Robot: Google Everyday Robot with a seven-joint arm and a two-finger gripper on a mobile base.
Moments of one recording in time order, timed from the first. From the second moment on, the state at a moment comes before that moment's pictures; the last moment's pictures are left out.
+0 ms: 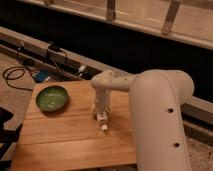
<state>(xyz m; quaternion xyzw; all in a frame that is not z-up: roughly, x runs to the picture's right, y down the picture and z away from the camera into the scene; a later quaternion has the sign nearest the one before) -0.024 0.148 0.885 -0.31 0.24 0.64 0.66</state>
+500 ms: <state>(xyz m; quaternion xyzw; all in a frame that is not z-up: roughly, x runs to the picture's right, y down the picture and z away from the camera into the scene) -0.021 0.140 0.872 -0.32 0.22 0.64 0.67</state>
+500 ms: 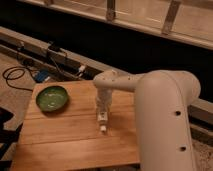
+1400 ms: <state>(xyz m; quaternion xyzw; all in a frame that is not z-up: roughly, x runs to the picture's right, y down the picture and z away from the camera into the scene) -0.066 0.026 0.819 -0.25 0.15 0.62 0.73</state>
